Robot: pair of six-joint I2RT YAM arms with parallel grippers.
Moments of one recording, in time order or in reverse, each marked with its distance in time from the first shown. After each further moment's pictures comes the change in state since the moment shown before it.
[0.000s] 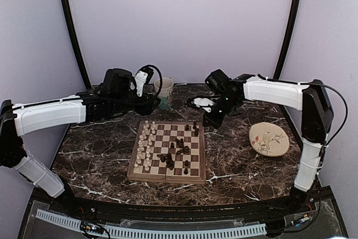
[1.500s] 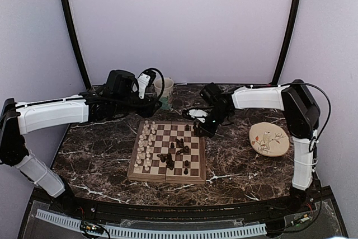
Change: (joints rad) left arm 0.000 0.028 0.008 -0.019 0.030 0.001; right arm -0.005 0.142 -0.055 0.148 -0.093 -0.020
